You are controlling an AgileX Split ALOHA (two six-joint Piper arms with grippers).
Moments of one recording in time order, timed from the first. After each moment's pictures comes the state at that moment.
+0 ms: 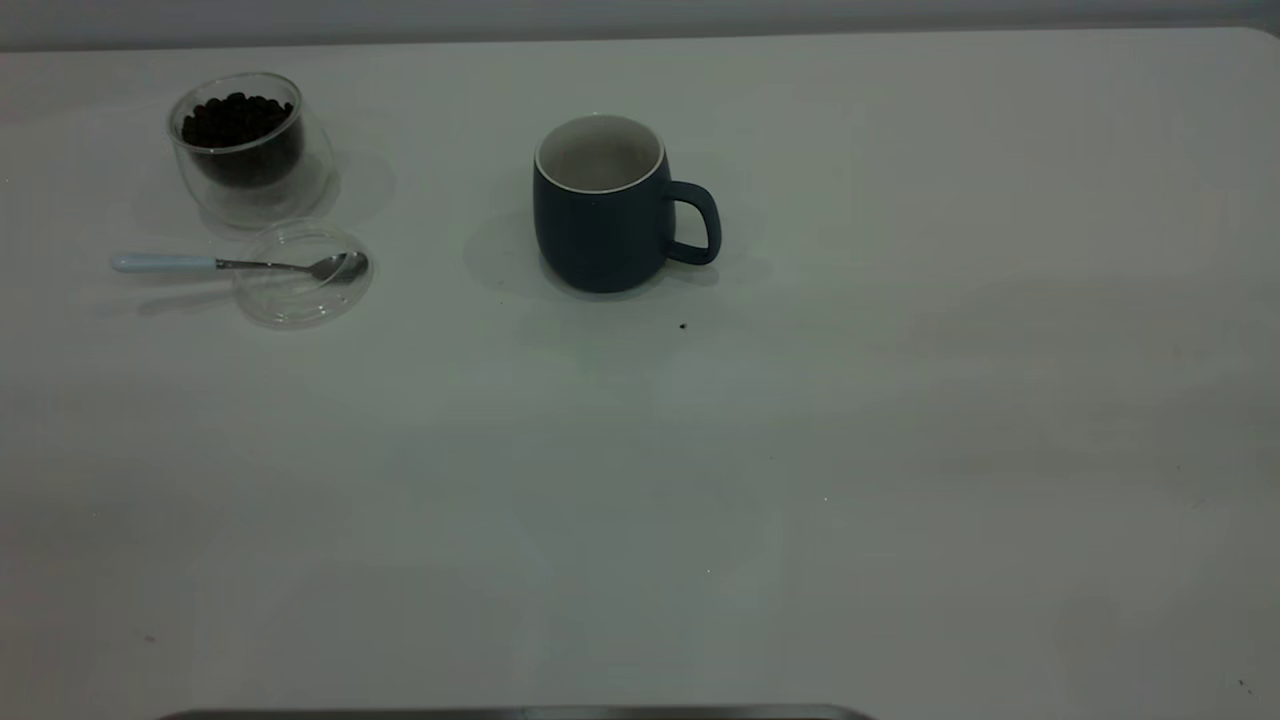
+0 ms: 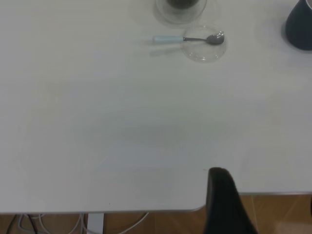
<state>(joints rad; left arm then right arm) 0.01 -0.02 -0.49 -0.06 1.14 0.01 0.15 0.32 -0.47 0.09 1.10 -0.19</state>
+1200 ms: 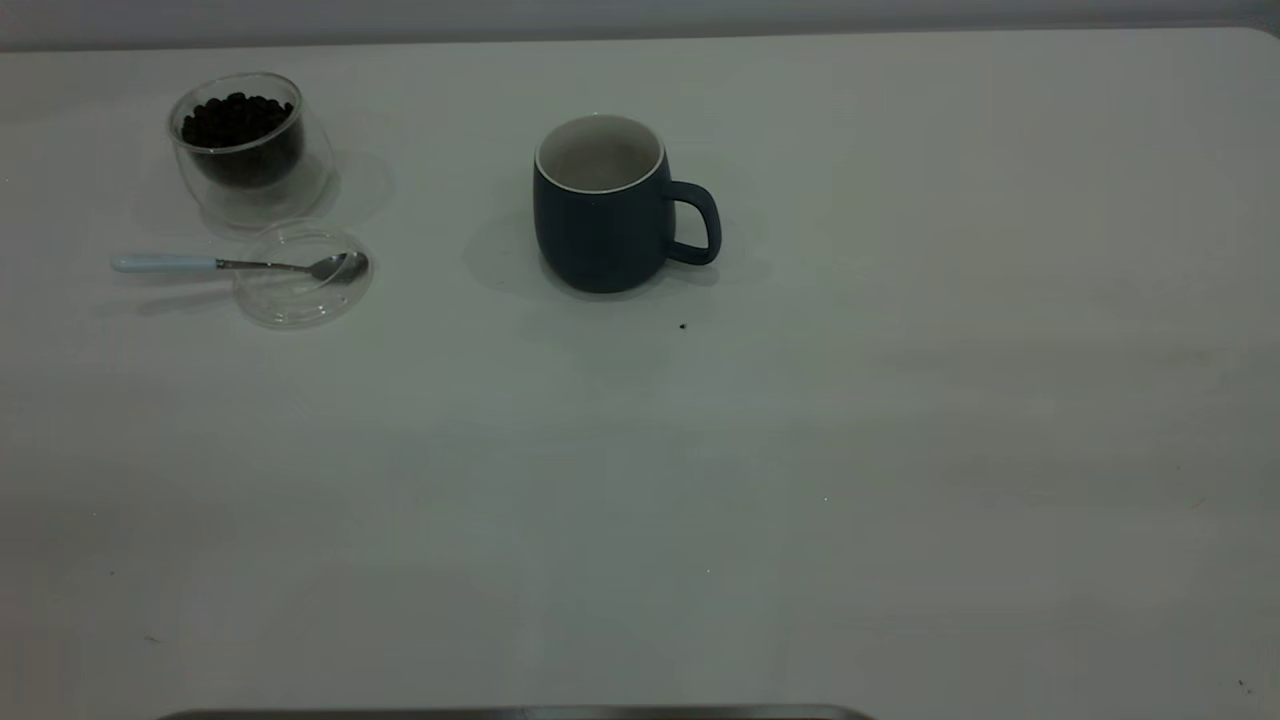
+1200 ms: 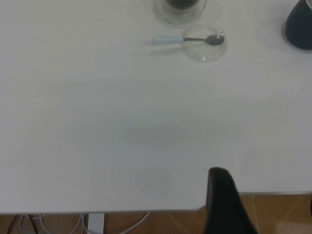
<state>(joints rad) 0.01 -0.02 -0.49 -0.06 1.14 0.01 -0.05 -0.02 -0.47 0.01 1.13 -0.07</state>
